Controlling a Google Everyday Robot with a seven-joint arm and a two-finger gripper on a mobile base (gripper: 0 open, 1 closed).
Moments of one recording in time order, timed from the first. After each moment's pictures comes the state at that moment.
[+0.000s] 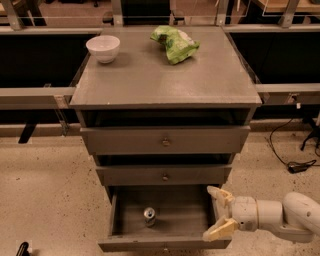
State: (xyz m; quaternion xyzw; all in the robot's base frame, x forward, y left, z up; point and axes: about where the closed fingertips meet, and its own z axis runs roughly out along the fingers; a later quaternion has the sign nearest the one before) arm 0.429 -0.145 0.577 -0.41 0.68 0.45 0.42
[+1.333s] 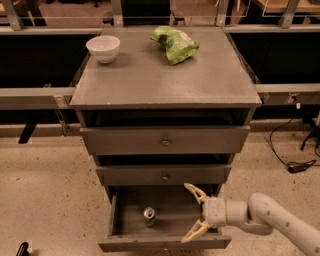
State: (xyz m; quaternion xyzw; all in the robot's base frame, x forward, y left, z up) arm 0.464 -0.084 0.496 -0.56 0.55 0.36 0.51
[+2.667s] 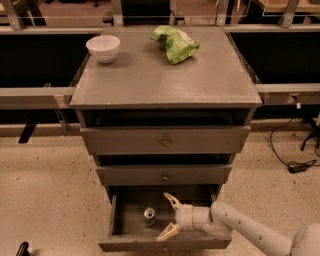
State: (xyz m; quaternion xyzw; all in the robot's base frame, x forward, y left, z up) arm 0.521 -0.012 0.328 -0.54 0.60 0.35 0.48
